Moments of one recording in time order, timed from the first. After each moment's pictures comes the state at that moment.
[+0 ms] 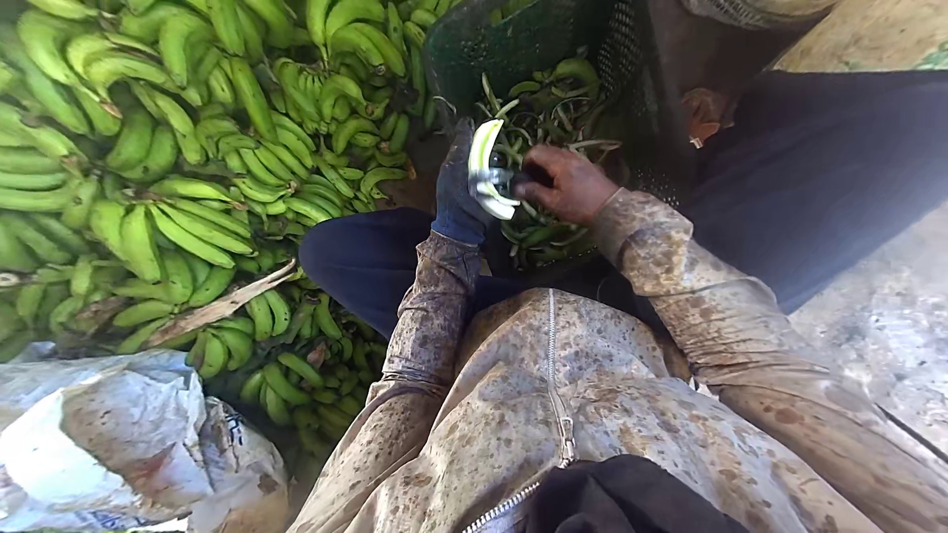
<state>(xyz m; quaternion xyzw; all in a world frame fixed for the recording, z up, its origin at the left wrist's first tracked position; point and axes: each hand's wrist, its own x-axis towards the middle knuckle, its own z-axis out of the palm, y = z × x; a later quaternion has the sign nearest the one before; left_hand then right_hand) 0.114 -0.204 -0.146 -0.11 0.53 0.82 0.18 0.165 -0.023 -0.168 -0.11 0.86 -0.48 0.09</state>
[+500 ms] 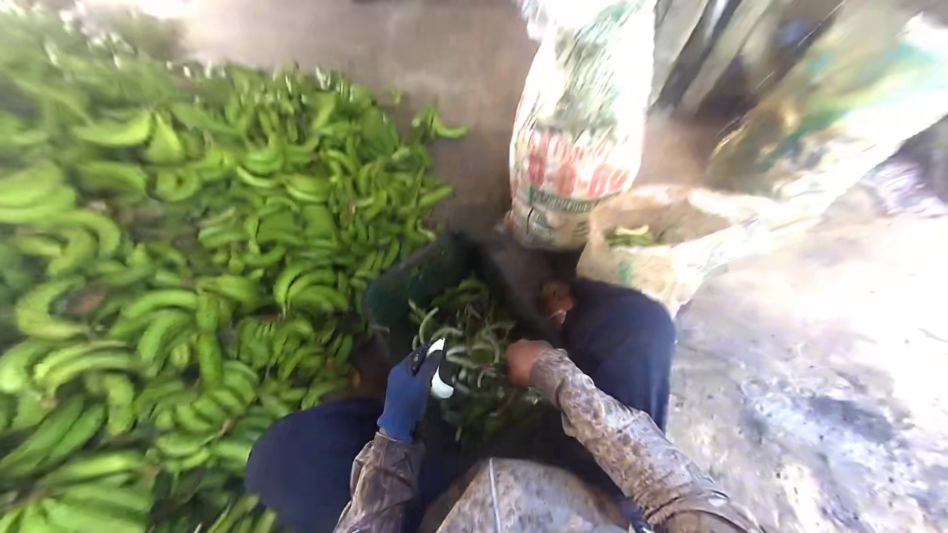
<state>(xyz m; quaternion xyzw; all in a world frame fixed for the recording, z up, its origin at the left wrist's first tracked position) 0.111 -0.179 -0.106 0.11 0.90 0.37 0.19 0.184 0.042 -0.088 0.12 0.86 -0.21 0.44</state>
